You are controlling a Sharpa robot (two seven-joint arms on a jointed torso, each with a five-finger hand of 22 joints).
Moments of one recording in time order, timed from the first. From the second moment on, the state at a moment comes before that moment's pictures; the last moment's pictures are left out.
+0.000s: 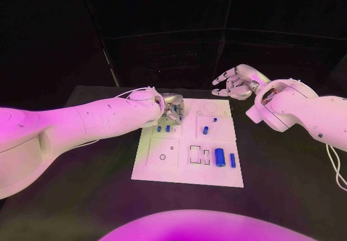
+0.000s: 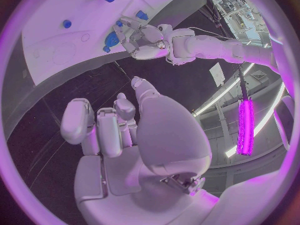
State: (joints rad) left arm 1.23 -0.47 -0.16 1.06 -1.32 -0.08 -0.06; left_hand 1.31 -0.04 0.33 -0.17 0.05 1.02 0.13 0.26 0.07 1.03 0.07 0.39 0.07 1.47 0.01 1.43 1.20 0.14 1.29 0.10 1.05 1.04; right arm 1.30 -0.76 -0.05 1.46 -1.01 -0.37 -0.05; right_hand 1.39 -0.05 0.06 0.12 0.40 0.84 0.17 0.22 0.07 1.22 0.08 1.18 1.06 1.46 0.01 1.42 1.28 0.08 1.31 0.11 1.38 1.13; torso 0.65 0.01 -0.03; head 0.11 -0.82
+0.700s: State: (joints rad) left arm 1.22 -0.49 -0.16 1.08 -1.32 -0.11 -0.03; left_hand 1.34 -0.01 0.44 -0.22 0.05 1.08 0.14 0.21 0.07 1.12 0.07 0.31 0.06 1.47 0.00 1.44 1.21 0.14 1.31 0.10 1.09 1.08; right arm 1.30 -0.76 -0.05 1.46 -1.01 -0.37 -0.05; right_hand 1.39 -0.05 0.06 0.12 0.40 0.84 0.17 0.22 0.07 1.22 0.08 1.18 1.06 1.46 0.01 1.42 1.28 0.08 1.31 0.11 1.38 1.13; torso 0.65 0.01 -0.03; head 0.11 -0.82
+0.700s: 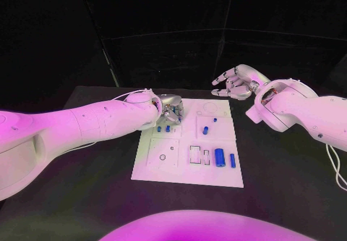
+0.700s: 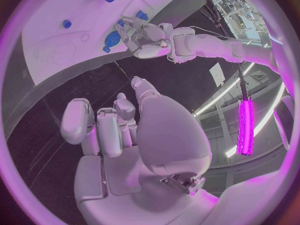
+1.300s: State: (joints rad) left arm 1.23 -0.62 -0.08 1.21 -1.28 -0.16 -0.01; left_hand 1.32 -0.03 0.45 -0.22 0.05 1.09 0.13 0.21 0.07 1.15 0.07 0.28 0.07 1.47 0.00 1.44 1.20 0.14 1.32 0.09 1.09 1.09; right arm 1.30 -0.76 -0.05 1.46 -1.01 -0.37 -0.05; right_hand 1.39 -0.05 0.06 0.12 0.40 0.84 0.17 0.22 0.07 1.22 0.08 1.18 1.06 1.46 0.01 1.42 1.28 0.08 1.31 0.11 1.37 1.13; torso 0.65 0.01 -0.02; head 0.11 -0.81
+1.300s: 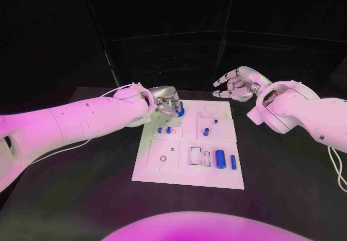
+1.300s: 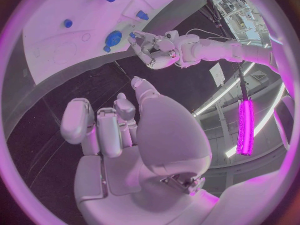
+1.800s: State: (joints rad) left arm 1.23 -0.71 -0.08 1.25 -1.27 -0.14 -0.02; left_hand 1.31 -0.04 0.45 -0.22 0.05 1.10 0.13 0.20 0.07 1.15 0.07 0.28 0.07 1.47 0.00 1.44 1.20 0.14 1.32 0.09 1.09 1.09; right arm 1.30 -0.77 -0.05 1.46 -1.01 -0.37 -0.05; right_hand 1.39 -0.05 0.06 0.12 0.40 0.84 0.17 0.22 0.07 1.22 0.08 1.18 1.06 1.46 0.01 1.42 1.28 0.08 1.31 0.11 1.37 1.13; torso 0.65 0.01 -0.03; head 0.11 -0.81
